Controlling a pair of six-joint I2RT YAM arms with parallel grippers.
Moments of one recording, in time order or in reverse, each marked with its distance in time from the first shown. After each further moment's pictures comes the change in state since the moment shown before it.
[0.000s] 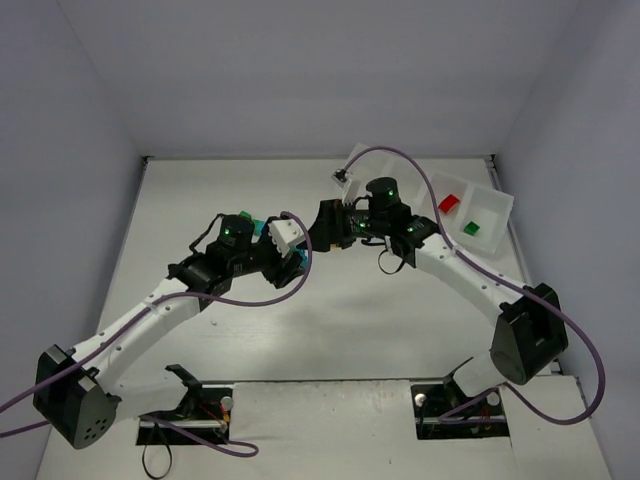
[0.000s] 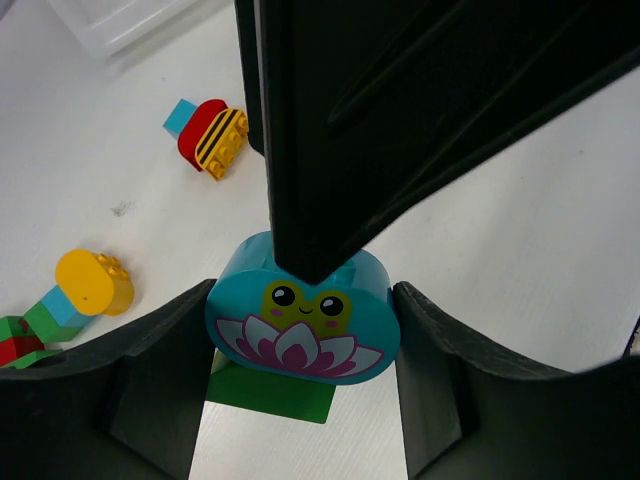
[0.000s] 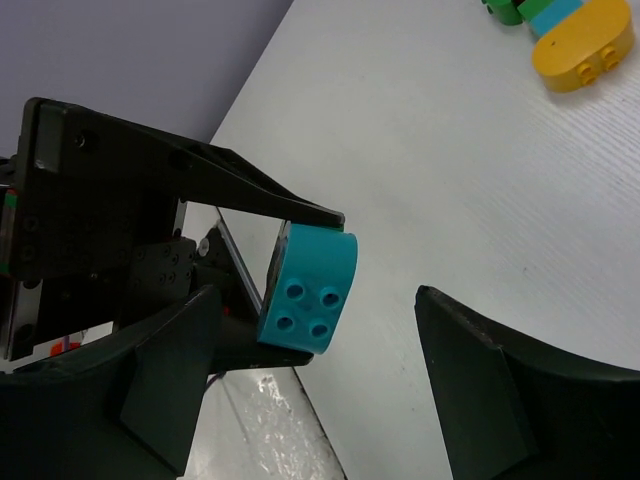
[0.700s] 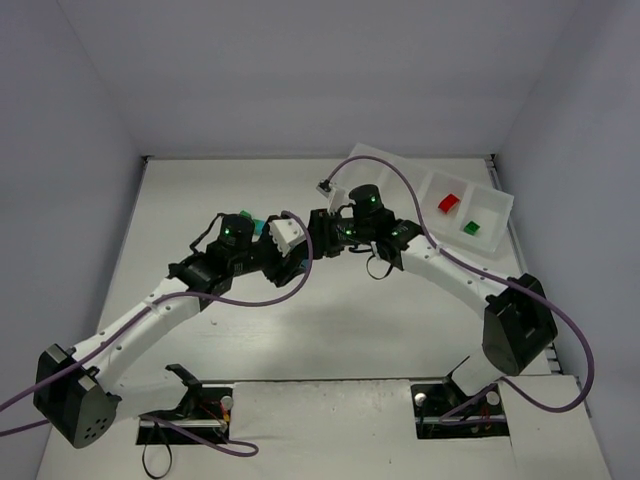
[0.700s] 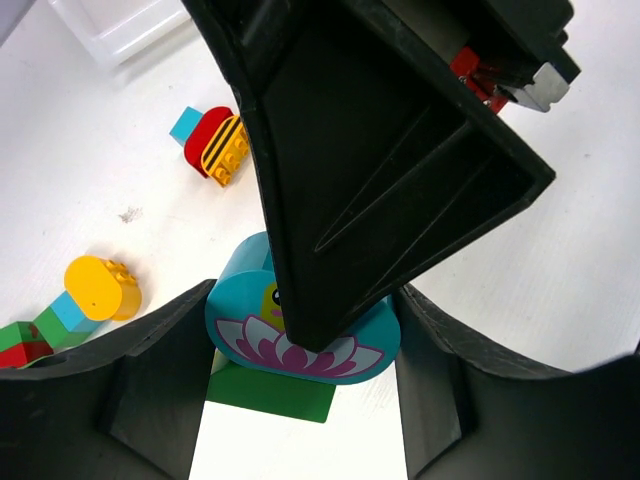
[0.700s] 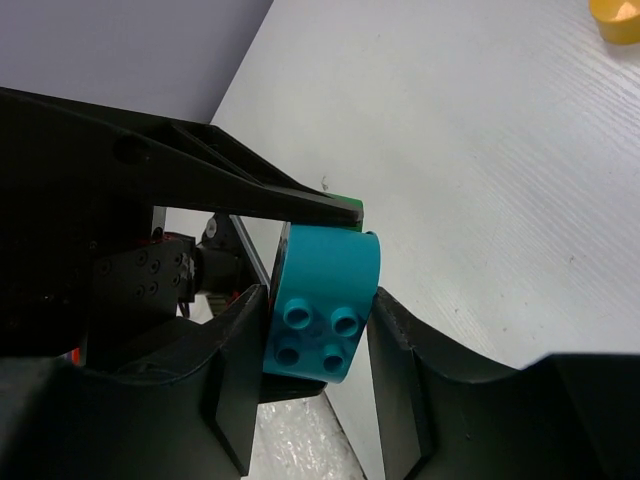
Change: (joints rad) left arm -0.001 0.001 0.002 0.013 -0.003 0.008; right arm 0.070 0.068 -0.001 0.016 0.013 0.035
